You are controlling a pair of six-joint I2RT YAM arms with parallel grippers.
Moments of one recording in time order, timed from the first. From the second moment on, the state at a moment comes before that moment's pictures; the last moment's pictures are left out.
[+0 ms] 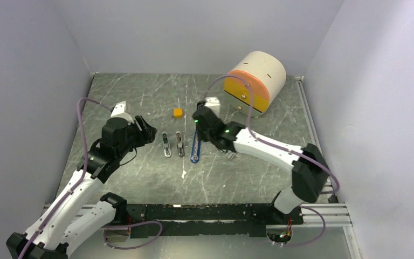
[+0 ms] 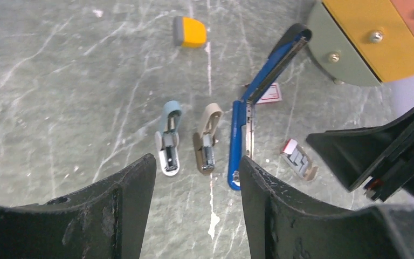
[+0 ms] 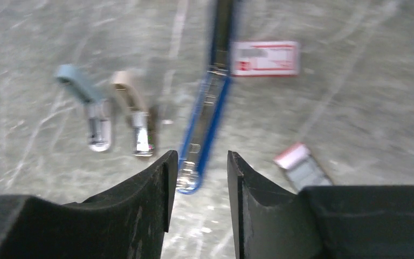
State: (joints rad) left arm -0.45 0.74 0.75 -0.46 -0.19 -0.62; right arm 0.95 1.63 1.26 -0.42 0.44 0.56
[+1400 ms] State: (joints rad) left arm -0.45 0.89 0.75 -0.28 -0.04 -0.54; right arm 0.59 1.68 0.96 -0.43 0.27 0.48
